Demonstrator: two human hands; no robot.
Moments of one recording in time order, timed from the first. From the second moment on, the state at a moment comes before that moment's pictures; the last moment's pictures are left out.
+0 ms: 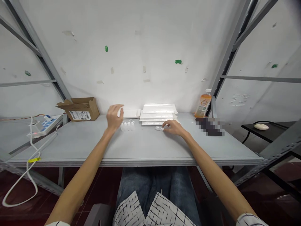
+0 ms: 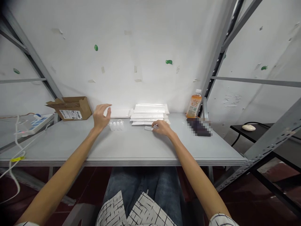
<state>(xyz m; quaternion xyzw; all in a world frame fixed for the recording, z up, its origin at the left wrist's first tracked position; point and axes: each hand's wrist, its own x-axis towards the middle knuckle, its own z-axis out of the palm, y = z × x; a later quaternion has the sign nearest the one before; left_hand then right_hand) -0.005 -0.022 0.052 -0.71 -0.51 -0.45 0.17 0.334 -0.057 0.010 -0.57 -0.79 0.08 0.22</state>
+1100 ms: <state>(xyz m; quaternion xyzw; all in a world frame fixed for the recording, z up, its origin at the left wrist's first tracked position) 0.116 -0.038 0.011 -0.89 -0.41 -0.22 0.06 0.345 -0.051 0.009 -0.55 -0.75 0.14 0.33</state>
